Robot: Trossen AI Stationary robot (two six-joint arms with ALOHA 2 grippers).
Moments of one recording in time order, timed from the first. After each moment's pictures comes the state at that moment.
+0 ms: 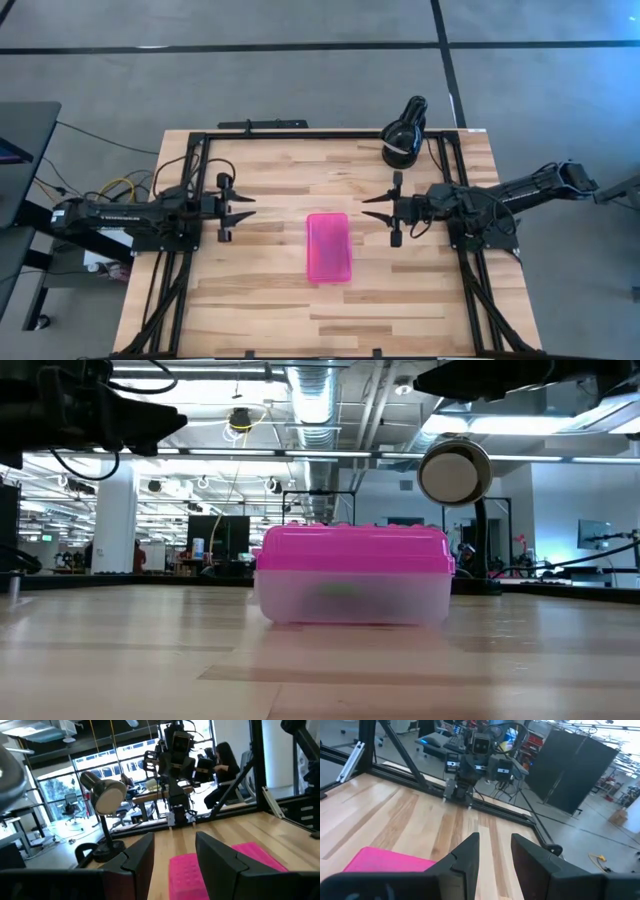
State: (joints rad) left arm 0.08 0.35 0.01 0.51 0.06 0.22; right arm 0.16 0.97 0.53 0.30 0.23 -0.39
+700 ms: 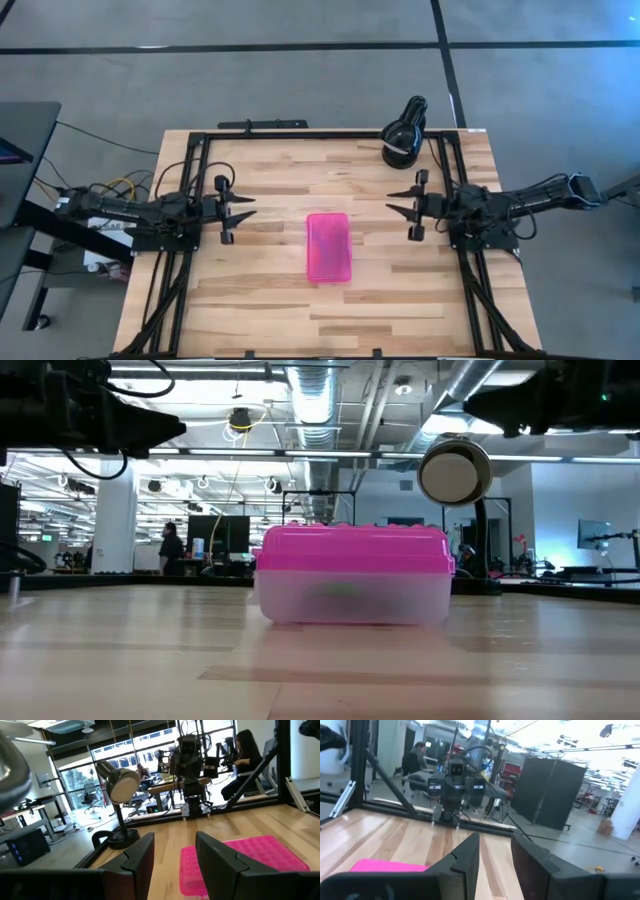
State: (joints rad) left arm -0.08 0.35 0.01 0.47 -0.21 0.24; right arm 0.11 0.60 0.18 0.51 0.21 -0.32
